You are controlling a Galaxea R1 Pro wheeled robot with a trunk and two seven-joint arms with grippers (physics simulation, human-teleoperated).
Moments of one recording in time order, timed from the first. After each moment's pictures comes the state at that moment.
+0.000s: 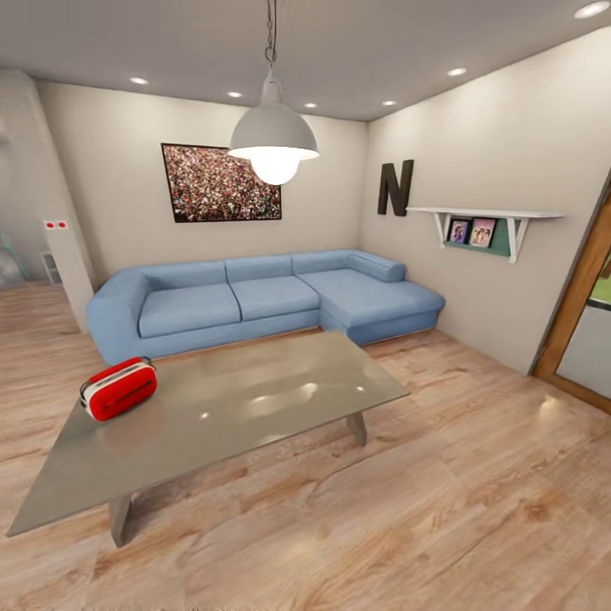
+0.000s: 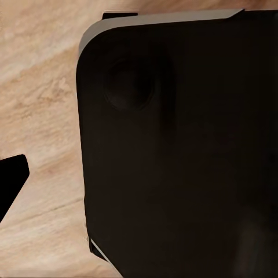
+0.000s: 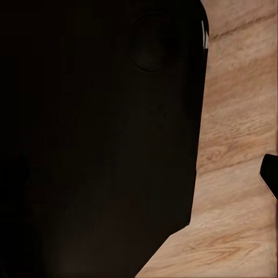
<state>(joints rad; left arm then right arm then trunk) 0.00 0.00 0.00 -0.06 0.00 -0.01 0.00 0.00 0.00 0.01 0.00 0.00 0.00 0.00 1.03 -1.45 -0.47</state>
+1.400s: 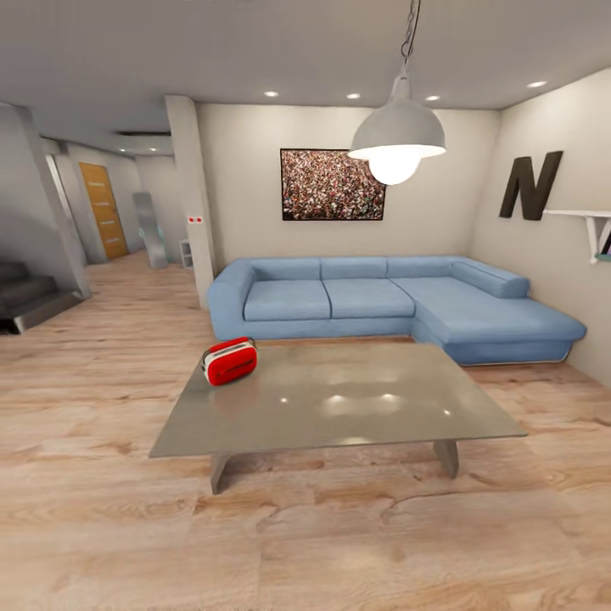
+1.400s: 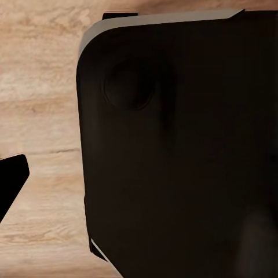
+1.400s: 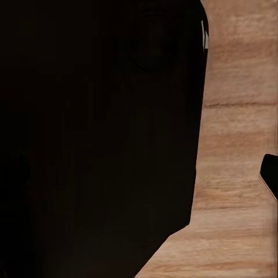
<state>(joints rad) 0.00 0.00 0.00 -0.06 0.00 -0.01 0.00 0.00 0.00 0.01 0.00 0.00 0.00 0.00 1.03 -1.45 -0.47</state>
